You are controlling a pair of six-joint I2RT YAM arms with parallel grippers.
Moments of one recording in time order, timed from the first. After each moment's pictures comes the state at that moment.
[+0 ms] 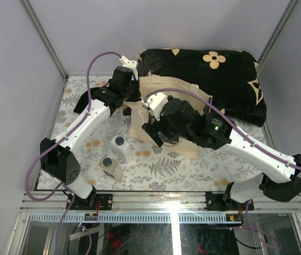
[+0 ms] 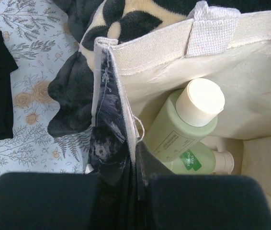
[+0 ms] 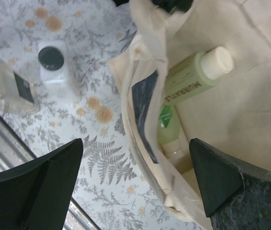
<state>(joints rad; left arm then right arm) -0.46 1.61 1.53 -0.50 -0.05 -0.31 1.11 1.39 1.65 -0.90 0.29 0.00</state>
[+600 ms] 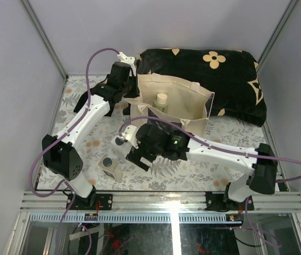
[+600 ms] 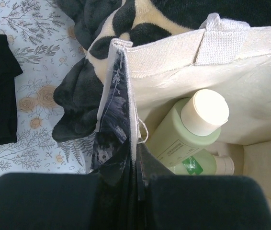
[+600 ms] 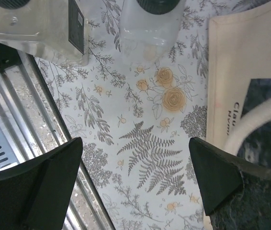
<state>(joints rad) -0.41 1.66 1.61 -0.54 -0.02 -0.31 1.20 1.51 1.35 -0.65 0.07 -0.03</state>
